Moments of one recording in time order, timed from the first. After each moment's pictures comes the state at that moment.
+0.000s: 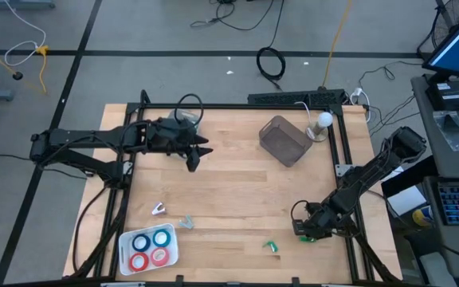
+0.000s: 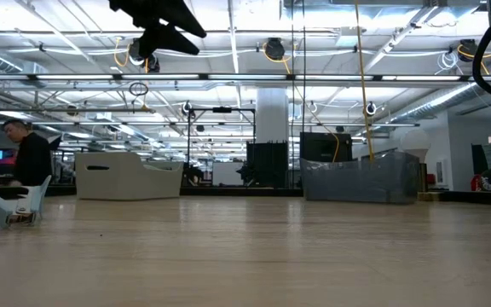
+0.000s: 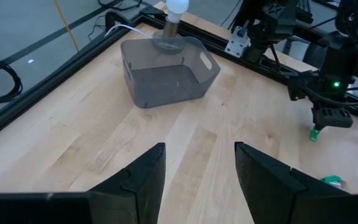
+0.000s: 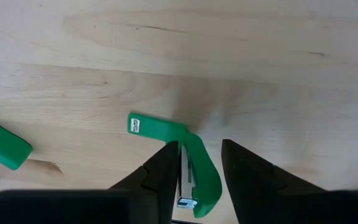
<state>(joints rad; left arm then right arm) 0.11 1.16 1.01 -0.34 -0.11 -0.33 0.73 1.36 0.56 -0.37 -0.26 2.32</state>
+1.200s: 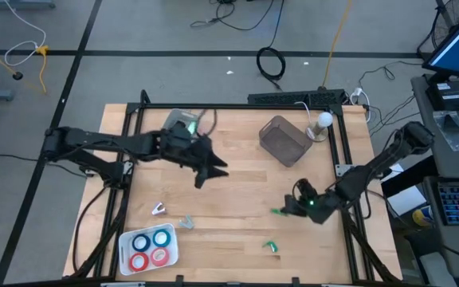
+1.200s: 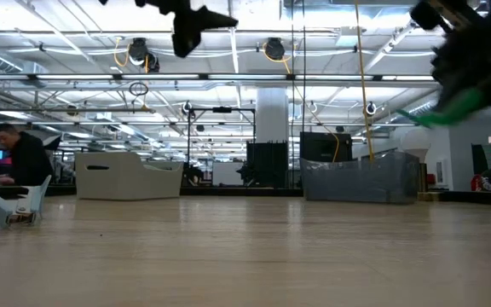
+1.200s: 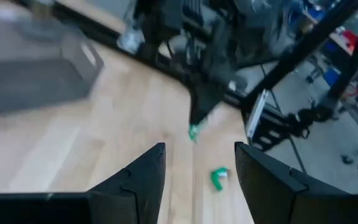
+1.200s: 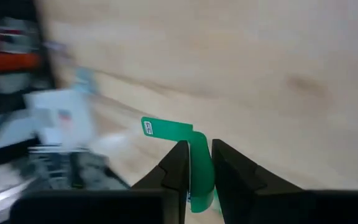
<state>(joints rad) 0.03 1.32 1.01 -0.04 0.21 -0.45 0.63 1.15 0.56 -0.24 0.38 2.06</state>
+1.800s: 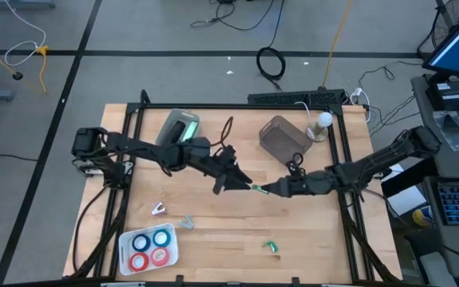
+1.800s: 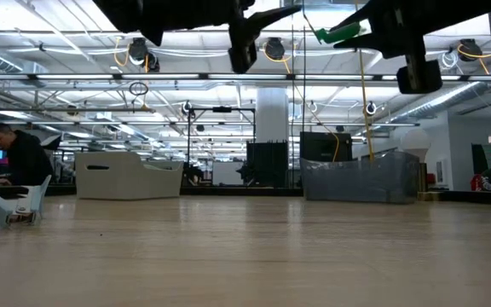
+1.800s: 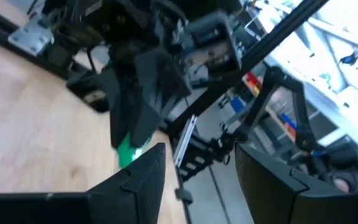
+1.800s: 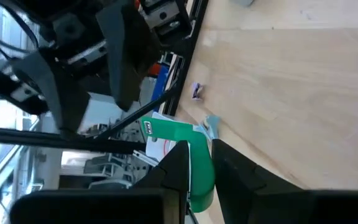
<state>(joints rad) 0.01 1.65 1.01 0.58 0.45 -0.71 0.36 1.10 0.56 0.24 0.37 1.42</state>
